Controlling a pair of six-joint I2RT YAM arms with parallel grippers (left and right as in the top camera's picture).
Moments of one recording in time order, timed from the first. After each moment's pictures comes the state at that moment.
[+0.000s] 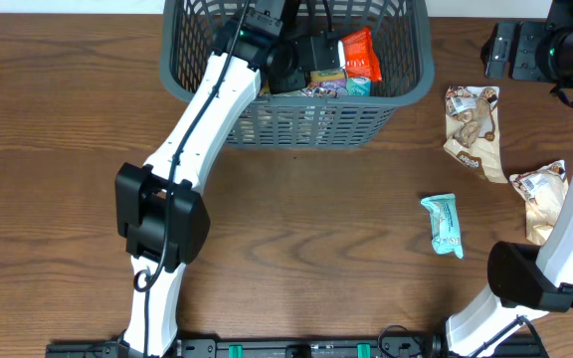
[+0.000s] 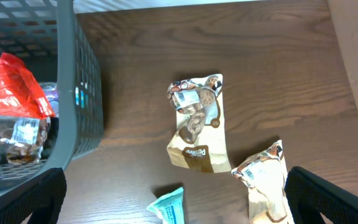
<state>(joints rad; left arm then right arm) -0.44 2.20 2.17 -0.90 0.17 1.01 -0.09 1.87 2.58 -1.64 0.07 0.01</state>
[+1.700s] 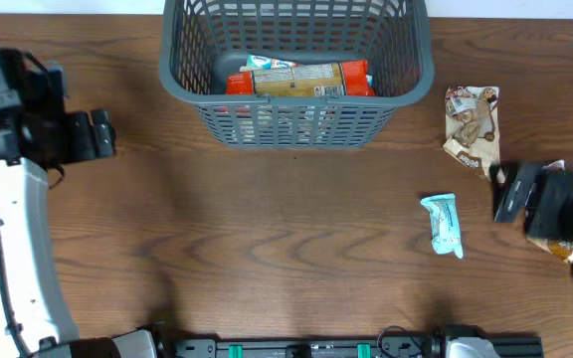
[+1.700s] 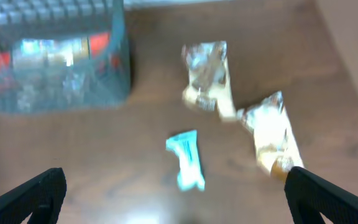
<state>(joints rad) 0.29 1.45 1.51 -1.16 0.03 0.08 0.00 1.17 2.04 -1.69 0.08 0.12</state>
